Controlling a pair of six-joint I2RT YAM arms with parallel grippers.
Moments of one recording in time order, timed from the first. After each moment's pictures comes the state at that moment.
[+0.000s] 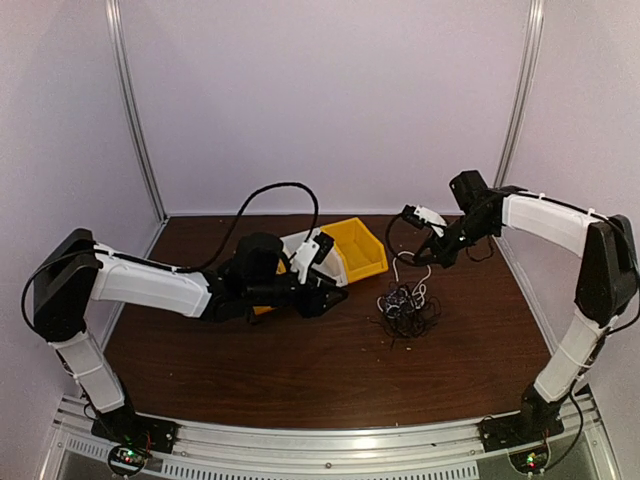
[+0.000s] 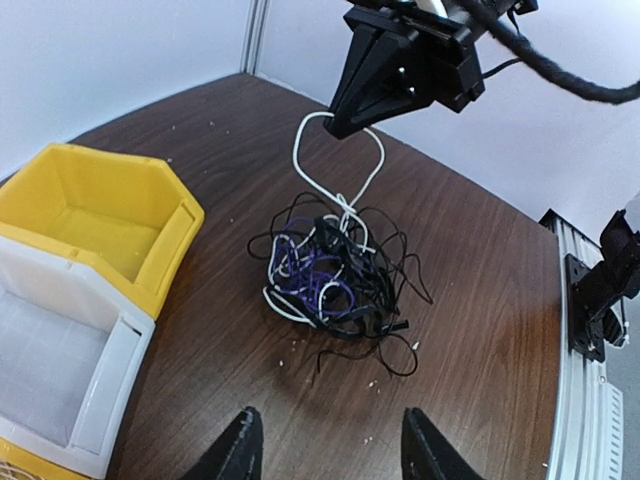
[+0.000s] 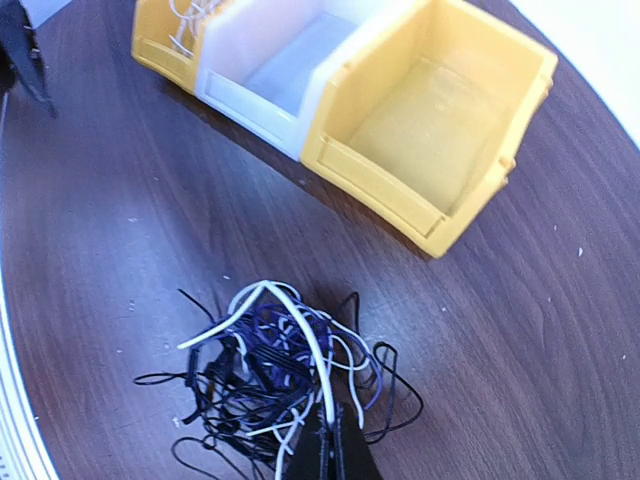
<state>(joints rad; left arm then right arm) -0.92 1.71 0.97 0.36 0.25 -0.18 0.28 1.73 1.38 -0.73 -0.52 -0.64</state>
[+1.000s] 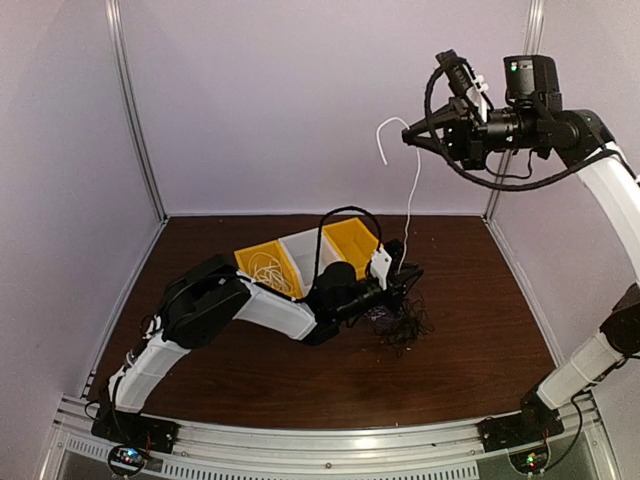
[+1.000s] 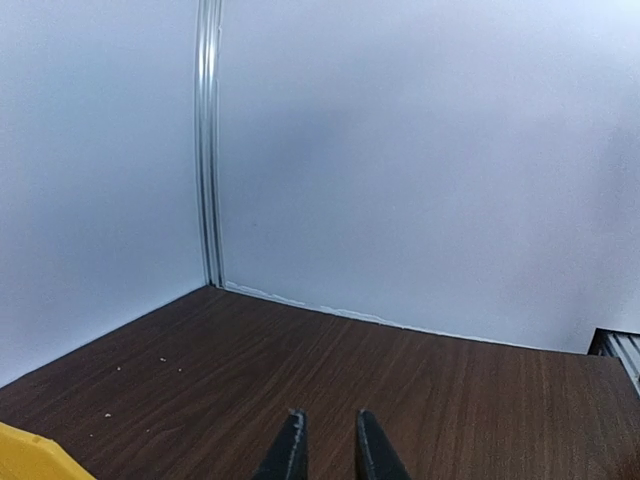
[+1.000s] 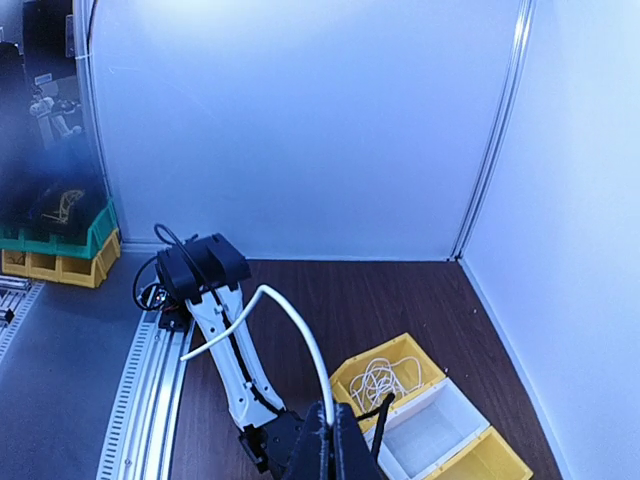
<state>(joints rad) -1.06 2.45 1.58 1.07 0.11 -0.03 0.50 1.48 1.95 -0.82 -0.93 -0.39</state>
